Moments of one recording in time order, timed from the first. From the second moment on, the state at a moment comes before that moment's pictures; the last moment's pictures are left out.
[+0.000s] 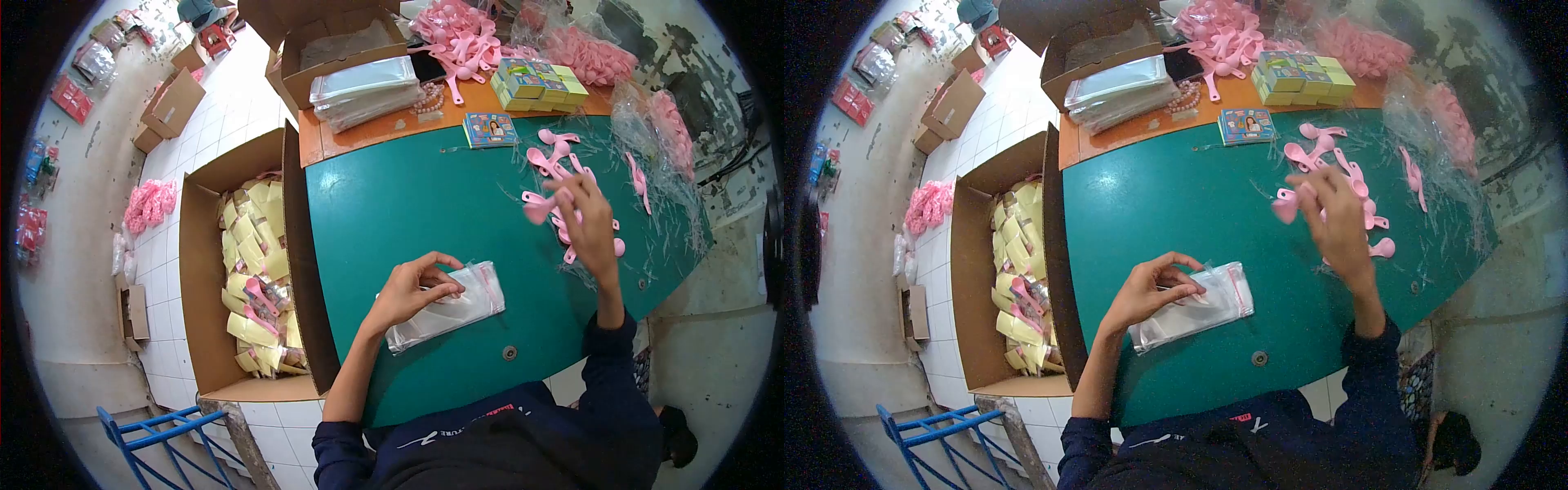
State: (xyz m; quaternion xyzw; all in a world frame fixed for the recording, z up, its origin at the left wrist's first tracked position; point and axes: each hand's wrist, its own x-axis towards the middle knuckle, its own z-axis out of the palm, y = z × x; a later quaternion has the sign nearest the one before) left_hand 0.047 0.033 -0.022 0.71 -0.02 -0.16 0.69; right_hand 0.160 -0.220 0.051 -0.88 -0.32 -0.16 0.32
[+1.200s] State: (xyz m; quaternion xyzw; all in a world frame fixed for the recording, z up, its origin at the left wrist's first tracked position) left_hand 0.041 0.026 -0.013 0.52 -0.02 -0.07 0.85; right_hand 0.125 -0.177 0.043 -0.69 -0.45 0.26 0.51
